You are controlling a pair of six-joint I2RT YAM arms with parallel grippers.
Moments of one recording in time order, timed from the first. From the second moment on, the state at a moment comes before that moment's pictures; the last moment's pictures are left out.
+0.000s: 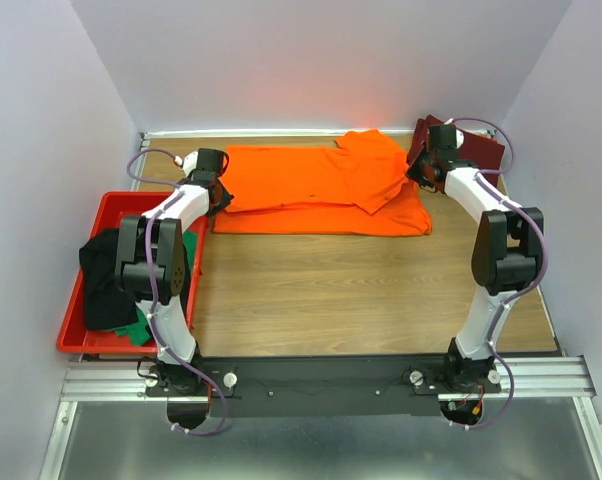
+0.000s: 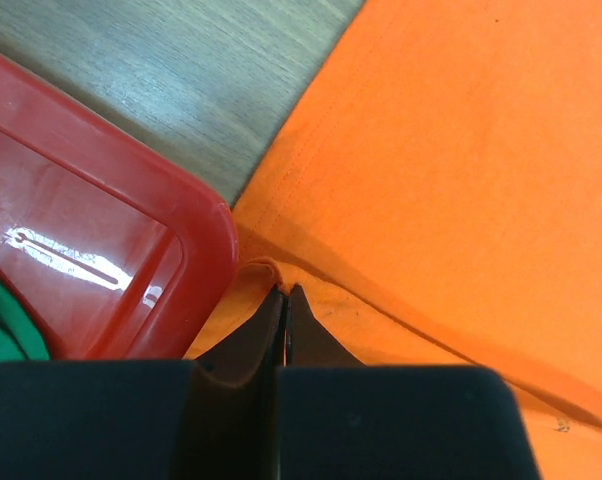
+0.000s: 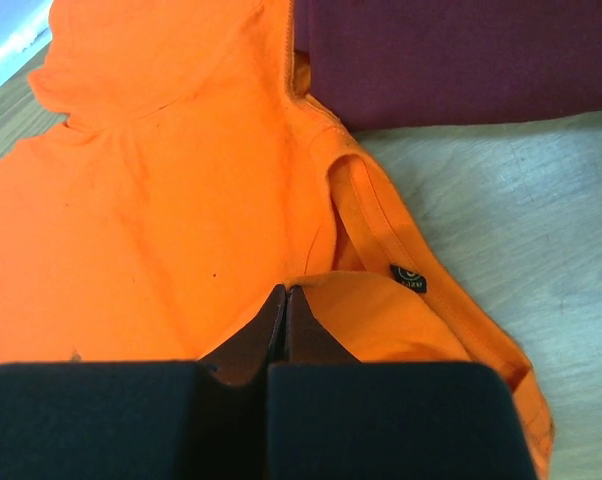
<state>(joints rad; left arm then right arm) -0.11 1.87 1.28 -0.33 -0.23 -0.72 0.09 1.92 1.47 -0.27 0.09 0.57</state>
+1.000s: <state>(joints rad) -0.22 1.82 1.22 -0.26 -0.17 -0.70 0.12 1.86 1.32 -0.24 0.02 0.53</state>
